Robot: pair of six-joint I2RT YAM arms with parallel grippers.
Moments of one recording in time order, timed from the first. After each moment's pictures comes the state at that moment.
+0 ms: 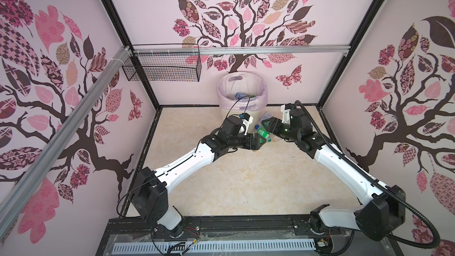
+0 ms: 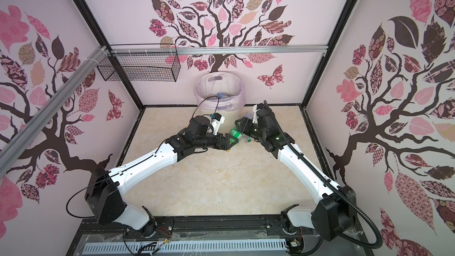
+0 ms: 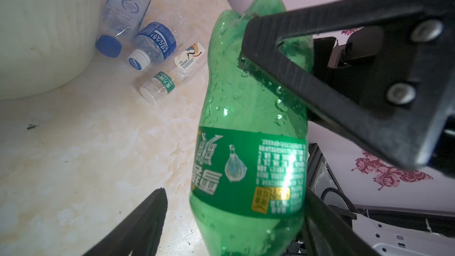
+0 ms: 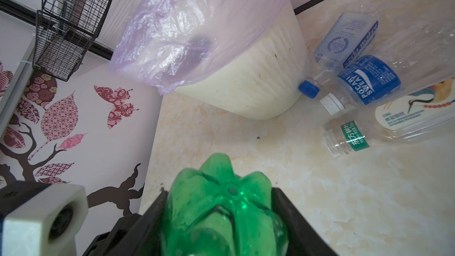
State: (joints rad) left arm -0.74 1.55 1.28 -0.27 0.32 -0.55; right arm 0.42 1.30 1.14 -0.29 -0.19 0.75
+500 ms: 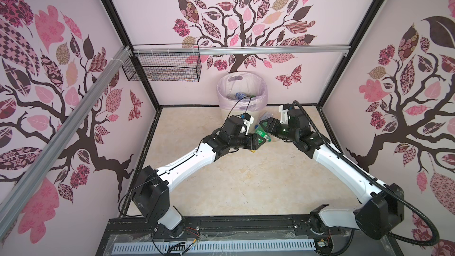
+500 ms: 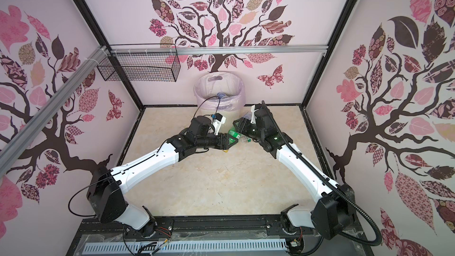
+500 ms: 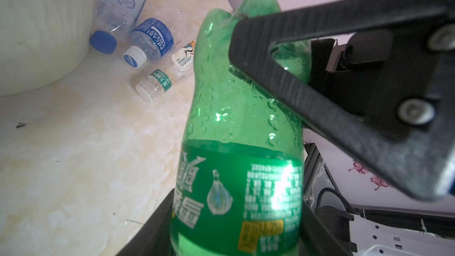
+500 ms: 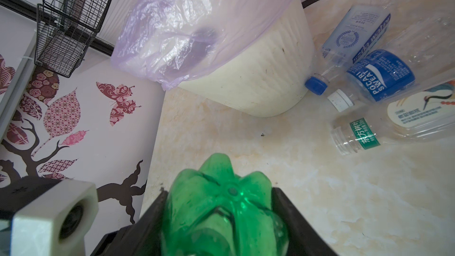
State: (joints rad) left arm -0.75 1.56 1.28 -0.26 0.33 -0.56; right arm 0.44 1.32 1.14 -0.28 -0.19 0.76
